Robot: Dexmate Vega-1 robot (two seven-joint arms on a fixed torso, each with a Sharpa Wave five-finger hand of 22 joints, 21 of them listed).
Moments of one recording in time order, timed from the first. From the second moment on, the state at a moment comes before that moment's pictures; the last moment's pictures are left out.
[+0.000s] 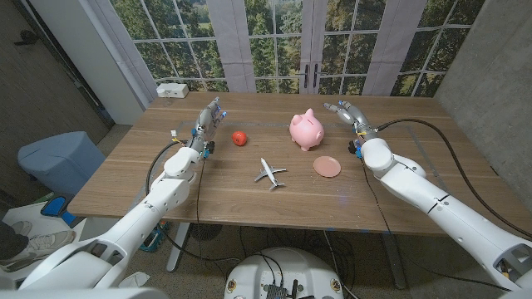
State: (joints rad) left arm 0.79 0.47 0.38 -1.22 -0.60 -0.37 -0.02; left_hand 0.08 0.10 0.71 0.09 0.21 -0.06 -0.06 0.18 0.17 -0.15 -0.05 0.19 0.17 -0.15 -0.04 0.18 0.17 0.05 -0.04 0.20 0.17; right arm -0.84 -0.69 -0.52 -1.77 0.07 -0.28 -0.36; right_hand 0.39 -0.05 0.39 -0.14 0.19 0.11 0.09 0.18 0.19 0.10 0.04 0.18 0.24 0.05 0.07 0.20 0.34 0.26 0.11 0.20 0.17
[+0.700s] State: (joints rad) left arm 0.82 0.47 0.37 -1.24 -0.60 -0.40 -0.01; left_hand 0.08 0.10 0.71 0.08 0.21 -0.06 -0.05 0.18 0.17 -0.14 -0.05 0.19 0.17 -0.14 -0.04 0.18 0.17 0.06 -0.04 0.20 0.17; right arm -0.77 -0.74 -0.64 -1.93 -0.10 -0.59 -0.28; right_hand 0.43 -0.11 0.36 -0.16 0.22 0.05 0.11 0.18 0.20 0.05 0.06 0.19 0.25 0.01 0.09 0.20 0.34 0.23 0.12 0.20 0.17
